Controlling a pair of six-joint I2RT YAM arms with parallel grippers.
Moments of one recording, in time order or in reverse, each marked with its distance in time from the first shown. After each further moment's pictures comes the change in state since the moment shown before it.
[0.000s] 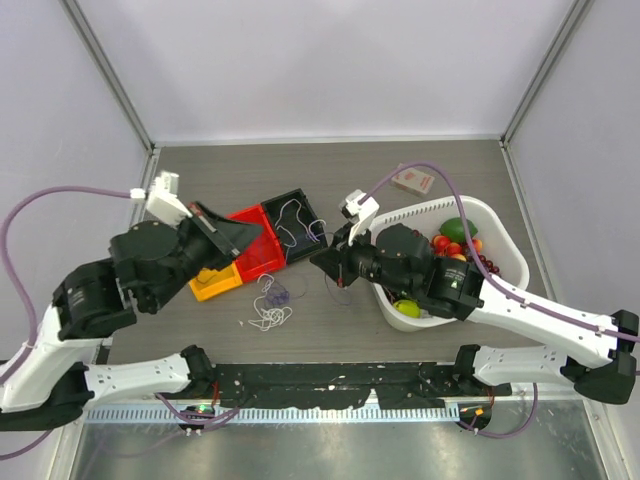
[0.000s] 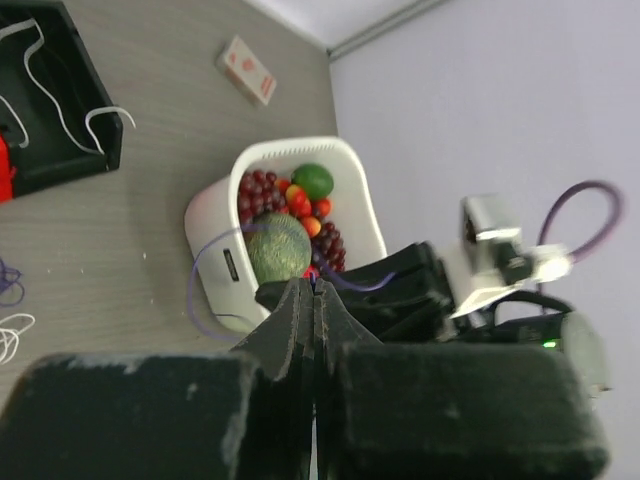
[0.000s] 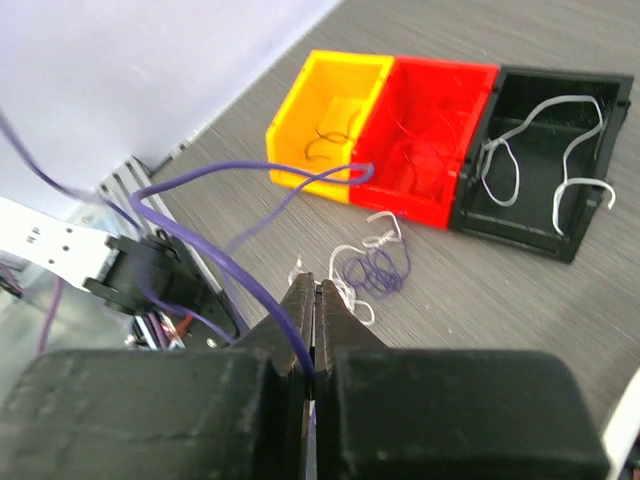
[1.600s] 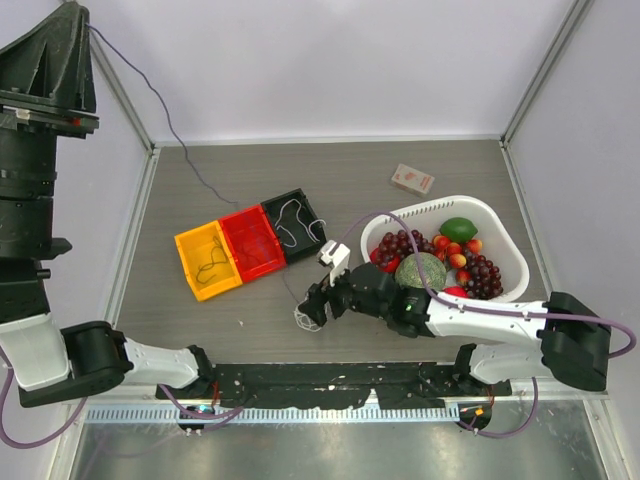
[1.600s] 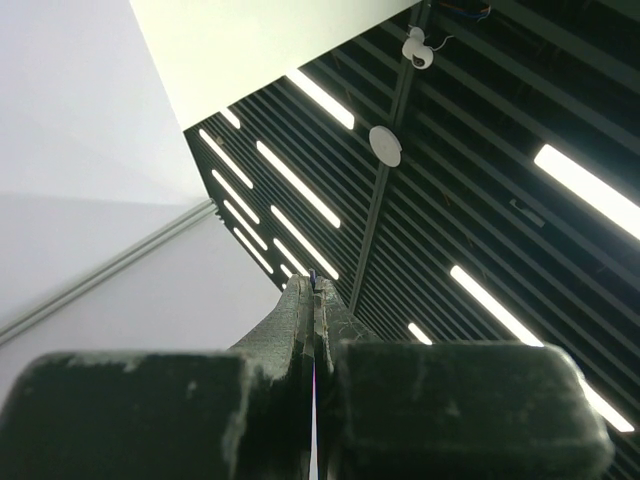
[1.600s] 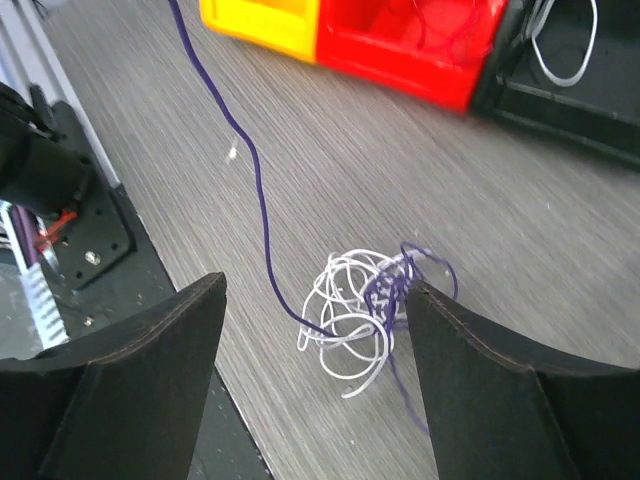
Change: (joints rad) left arm 0.000 0.401 0.914 0.661 -0.042 0.292; right arm -0.006 0.153 -0.467 0.482 -0.106 -0.087
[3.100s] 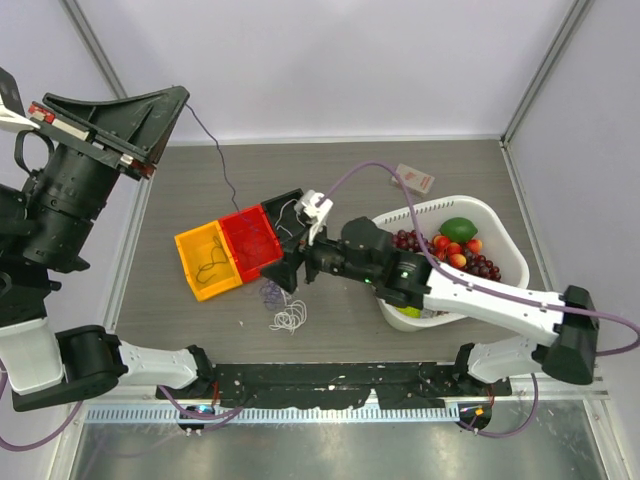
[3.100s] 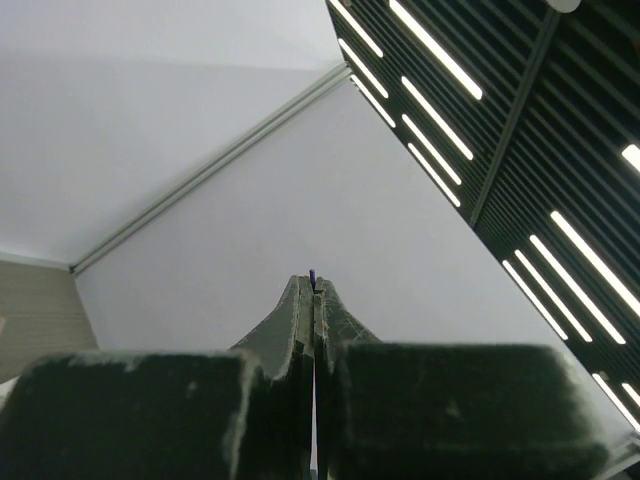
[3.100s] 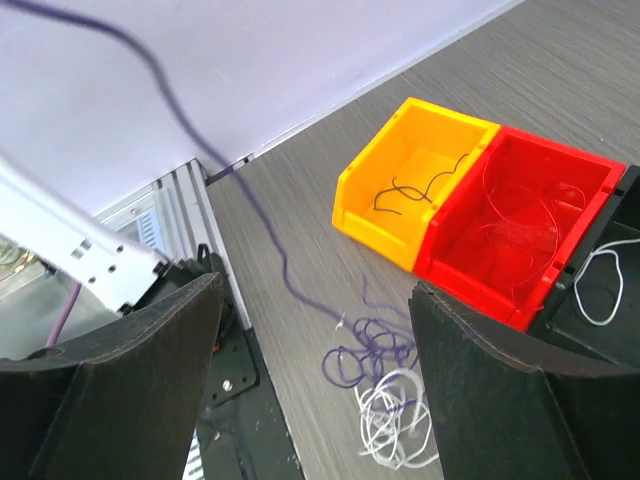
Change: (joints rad) left arm 0.000 -0.050 -0.067 -0.426 0.060 -0.008; right arm -0.008 0.031 0.465 -0.153 -0.122 -0.013
